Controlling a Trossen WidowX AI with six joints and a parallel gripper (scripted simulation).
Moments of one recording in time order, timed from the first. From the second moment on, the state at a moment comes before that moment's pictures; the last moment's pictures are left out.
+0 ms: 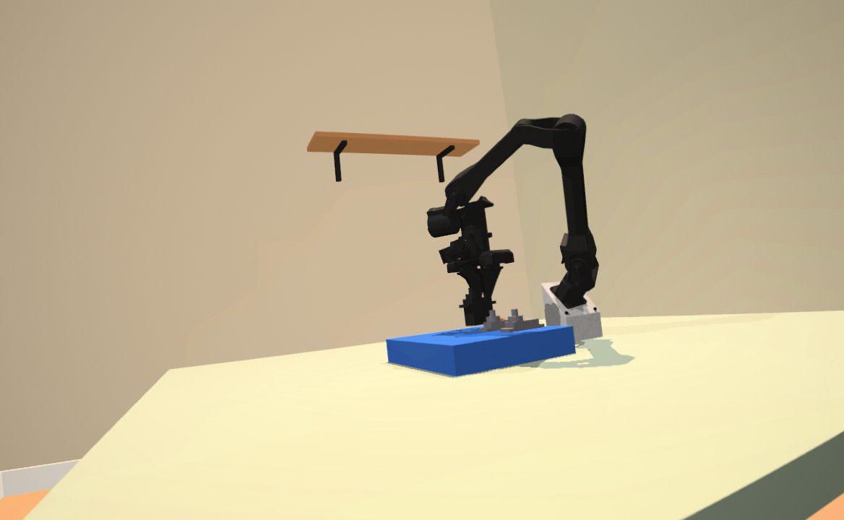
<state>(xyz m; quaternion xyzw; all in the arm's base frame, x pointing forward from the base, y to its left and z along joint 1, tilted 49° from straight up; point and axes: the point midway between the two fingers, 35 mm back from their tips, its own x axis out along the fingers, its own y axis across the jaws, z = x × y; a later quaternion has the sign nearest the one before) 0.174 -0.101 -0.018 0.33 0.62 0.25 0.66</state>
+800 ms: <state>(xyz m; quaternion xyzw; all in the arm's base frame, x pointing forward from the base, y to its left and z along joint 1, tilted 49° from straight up) 0.174 -0.099 -0.019 0.39 0.64 0.19 0.63</state>
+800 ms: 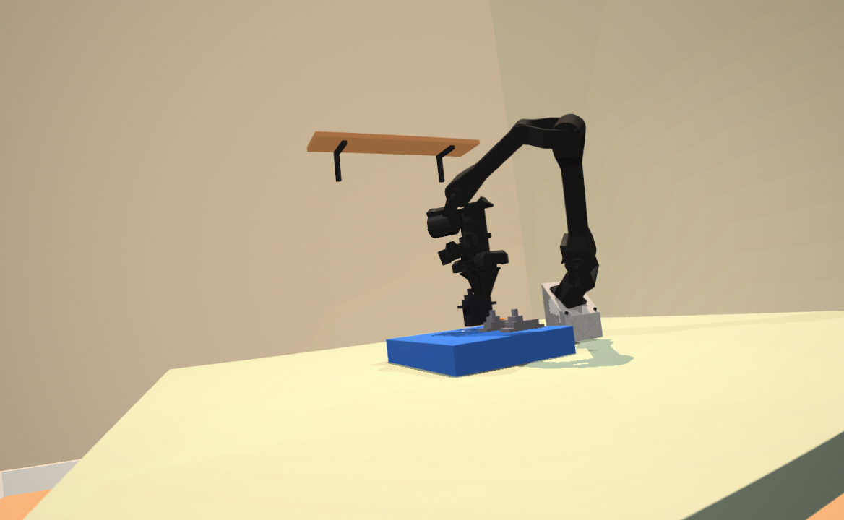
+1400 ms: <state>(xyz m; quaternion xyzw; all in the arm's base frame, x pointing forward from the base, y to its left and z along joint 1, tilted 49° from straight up) 0.176 -0.098 -0.018 0.39 0.64 0.19 0.63</state>
